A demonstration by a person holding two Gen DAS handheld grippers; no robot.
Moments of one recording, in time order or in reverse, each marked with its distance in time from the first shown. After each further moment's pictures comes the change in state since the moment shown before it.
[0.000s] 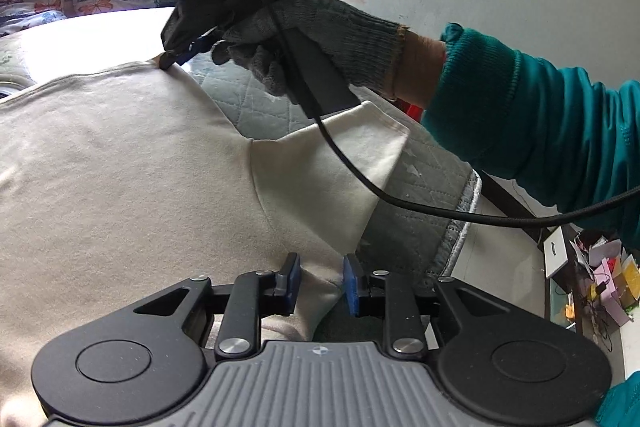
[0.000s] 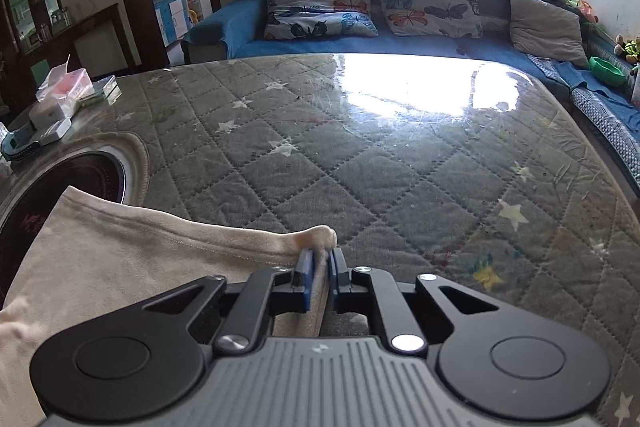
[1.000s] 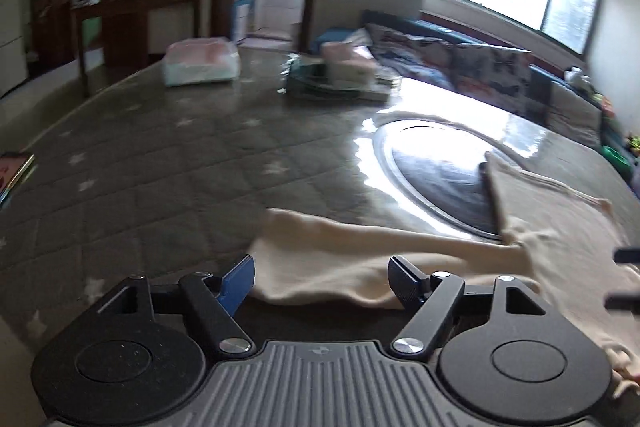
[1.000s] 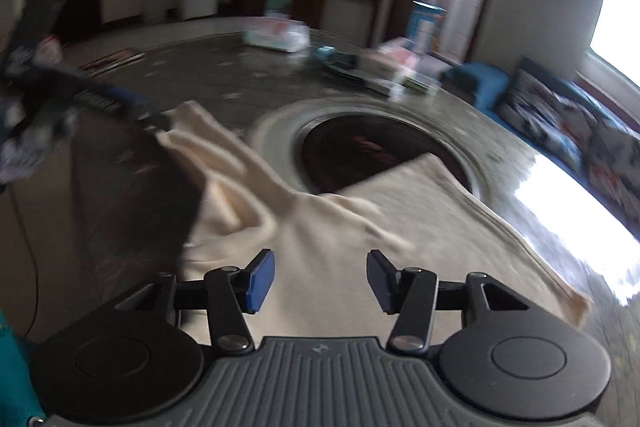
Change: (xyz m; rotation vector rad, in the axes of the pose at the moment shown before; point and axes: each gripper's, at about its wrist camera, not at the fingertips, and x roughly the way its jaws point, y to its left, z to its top) left arm -0.239 0.150 -0.106 -0.578 -0.277 0.947; right arm -0.146 0.219 -0.114 -0.742 -0.101 0.409
